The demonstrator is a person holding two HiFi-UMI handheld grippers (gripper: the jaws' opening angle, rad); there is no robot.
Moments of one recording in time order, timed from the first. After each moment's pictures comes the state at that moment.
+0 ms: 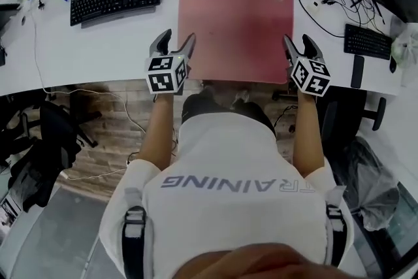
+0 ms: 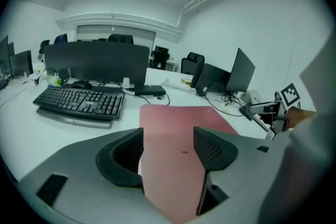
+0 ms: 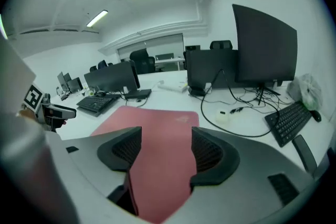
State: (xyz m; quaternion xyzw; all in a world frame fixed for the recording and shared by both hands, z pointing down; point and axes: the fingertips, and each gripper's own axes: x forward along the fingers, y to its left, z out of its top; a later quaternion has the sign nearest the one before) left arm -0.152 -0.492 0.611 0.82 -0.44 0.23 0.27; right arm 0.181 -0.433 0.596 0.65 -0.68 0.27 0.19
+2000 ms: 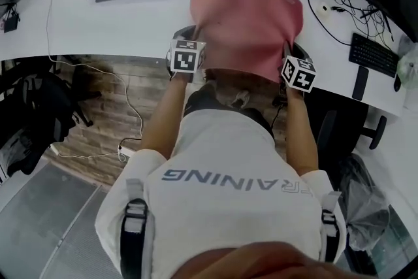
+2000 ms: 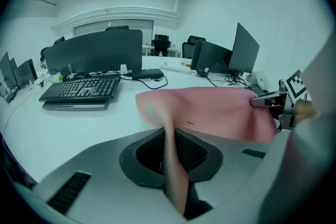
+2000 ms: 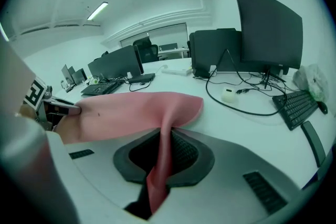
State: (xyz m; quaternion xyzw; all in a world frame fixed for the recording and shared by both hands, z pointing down) left arm -0.121 -0.448 0.667 0.79 -0.45 0.32 0.26; right arm 0.173 -0.399 0.668 0.62 -0.68 0.31 0.23
